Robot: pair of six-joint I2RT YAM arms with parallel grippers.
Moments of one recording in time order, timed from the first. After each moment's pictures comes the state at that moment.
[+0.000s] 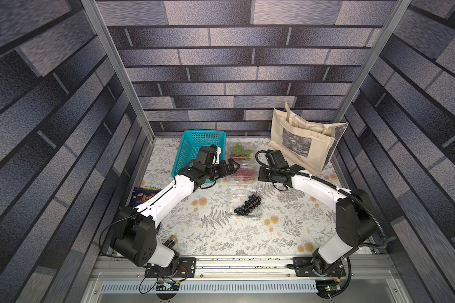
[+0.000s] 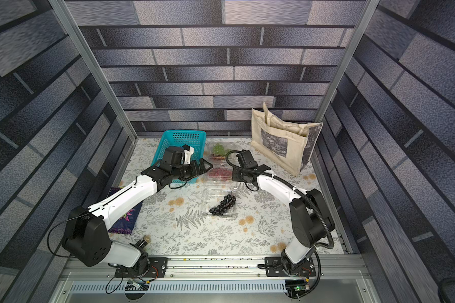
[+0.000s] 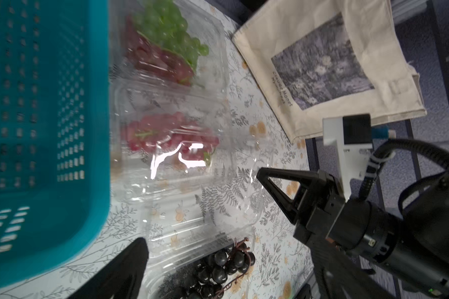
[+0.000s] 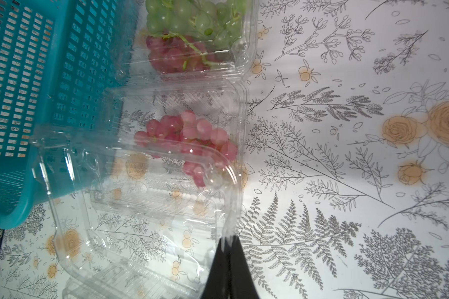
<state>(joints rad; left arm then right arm) -0.42 1.46 1.13 -0.30 0.38 -0.71 0.53 1.64 1.16 -0.41 -0.02 0.49</state>
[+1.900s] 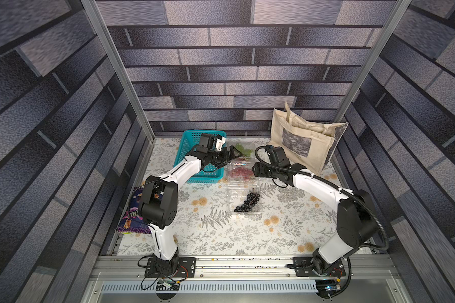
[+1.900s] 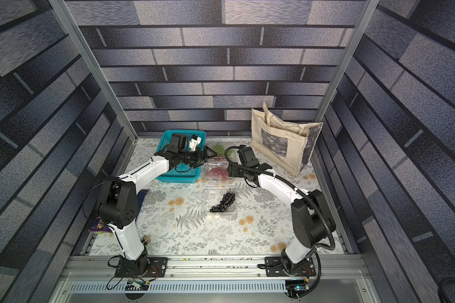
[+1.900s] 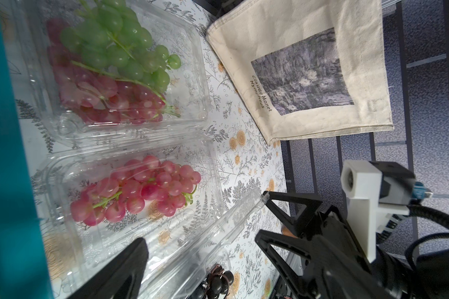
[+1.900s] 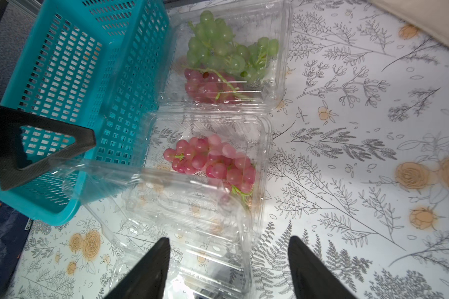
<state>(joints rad) -0.33 1.85 1.42 -0.23 0.72 -0.65 0.51 1.59 1.17 -0.34 -0.07 0.42</state>
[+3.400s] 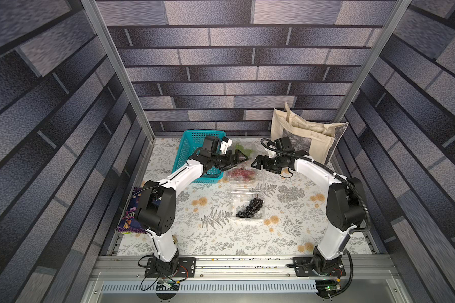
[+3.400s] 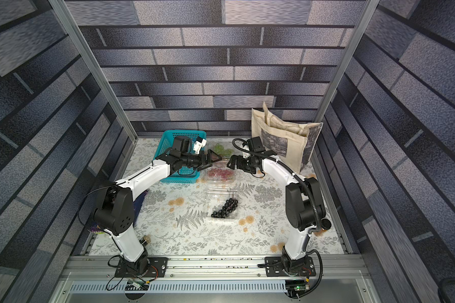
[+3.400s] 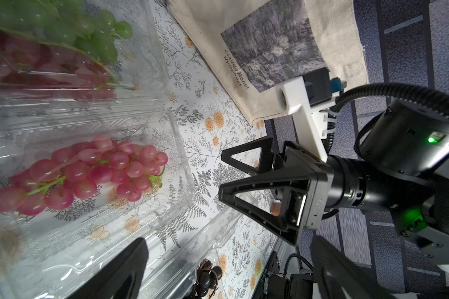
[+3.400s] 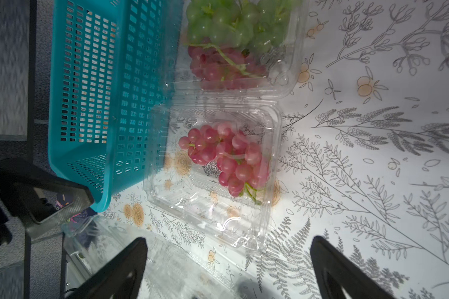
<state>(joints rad) -0.40 1.78 1.35 -0.20 0.75 -0.66 0.35 1.79 1.39 -0.56 -0.44 0.40</state>
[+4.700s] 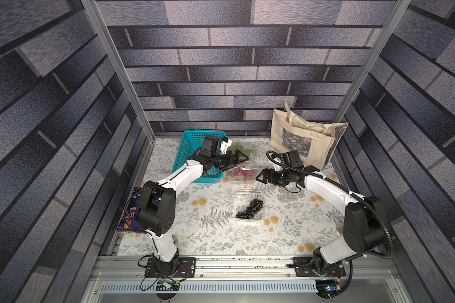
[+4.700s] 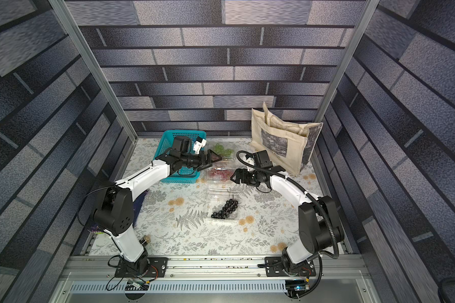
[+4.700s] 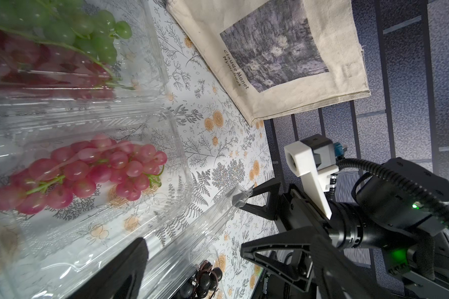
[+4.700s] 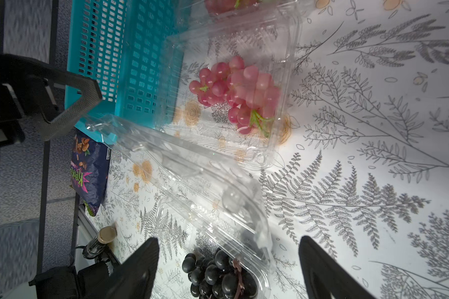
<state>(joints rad) -0.40 1.77 1.35 -0.20 0.75 -0.66 0.39 1.55 1.06 -0.46 -0.49 0.39</state>
